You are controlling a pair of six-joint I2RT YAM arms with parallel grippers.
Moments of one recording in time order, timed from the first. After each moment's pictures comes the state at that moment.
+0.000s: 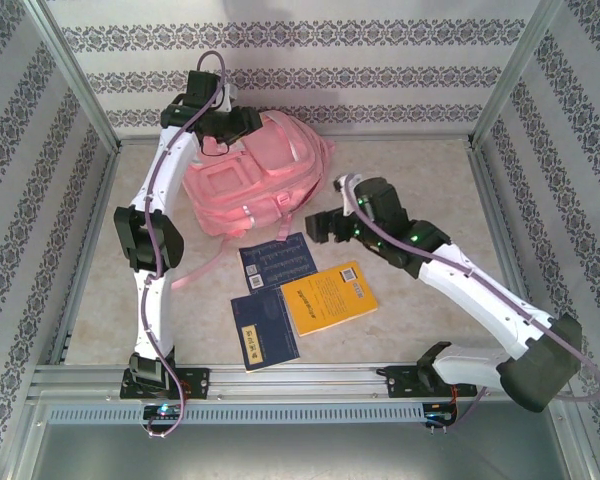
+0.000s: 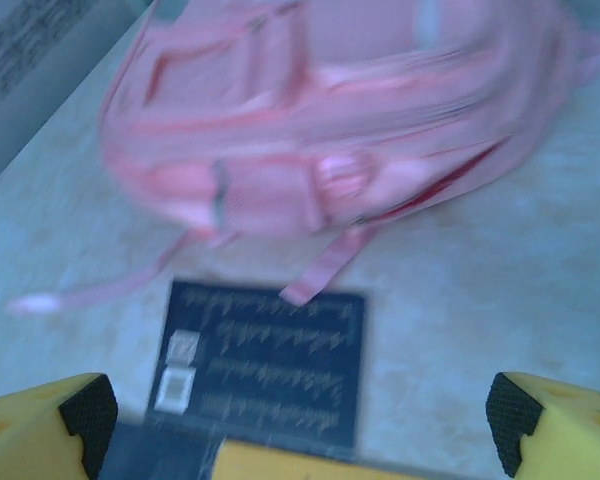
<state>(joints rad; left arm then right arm) -0.14 2.25 2.41 -0.90 0.44 -0.52 0.67 1.22 1.09 -0.48 -0.07 0.27</state>
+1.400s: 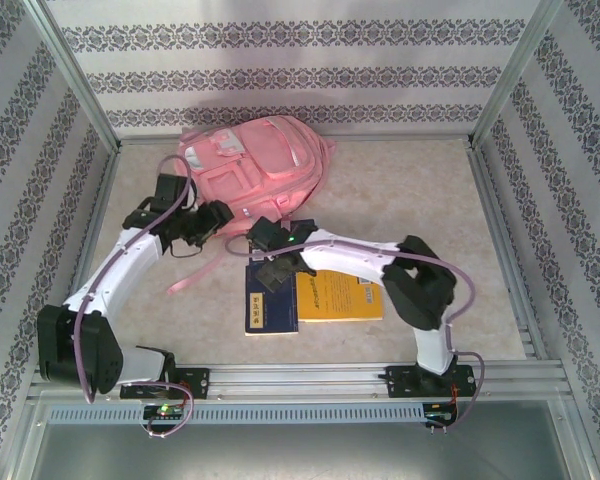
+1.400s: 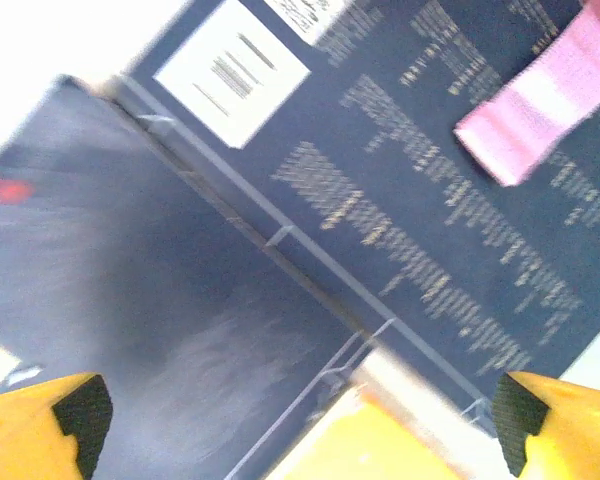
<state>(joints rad) -0.16 1.32 1.00 -0.60 0.34 -0.80 0.95 1.90 1.41 -0.70 0.14 0.13</state>
